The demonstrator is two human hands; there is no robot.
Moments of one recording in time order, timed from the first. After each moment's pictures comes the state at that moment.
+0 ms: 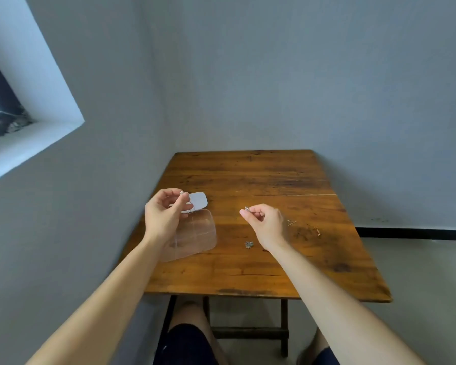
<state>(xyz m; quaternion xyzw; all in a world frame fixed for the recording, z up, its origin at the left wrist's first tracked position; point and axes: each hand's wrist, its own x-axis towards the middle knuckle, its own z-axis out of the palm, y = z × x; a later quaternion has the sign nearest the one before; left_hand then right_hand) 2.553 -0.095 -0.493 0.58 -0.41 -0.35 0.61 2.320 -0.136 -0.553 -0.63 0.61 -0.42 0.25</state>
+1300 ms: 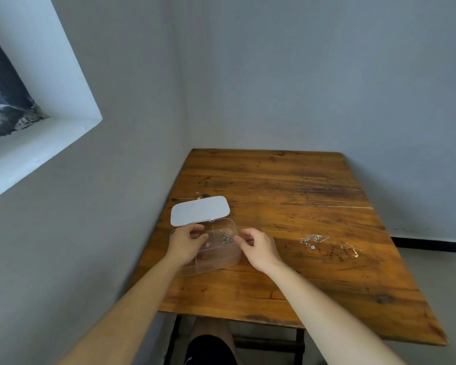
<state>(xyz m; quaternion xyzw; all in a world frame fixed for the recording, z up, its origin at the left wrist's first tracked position) 2.610 -0.150 -0.591 0.73 -0.48 -0.34 0.35 2.400 -0.174 -0.604 -0.67 0.60 -0.25 0.36</state>
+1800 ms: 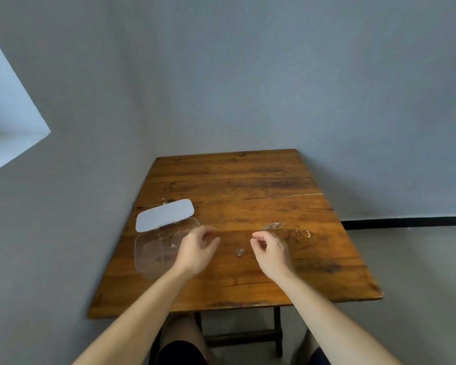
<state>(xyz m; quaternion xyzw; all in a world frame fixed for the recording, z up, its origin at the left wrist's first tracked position) 2.509 -0.121 -0.573 0.62 -0.65 -0.28 0.34 2.297 -0.121 -0.602 -0.62 0.66 -0.33 0.25</state>
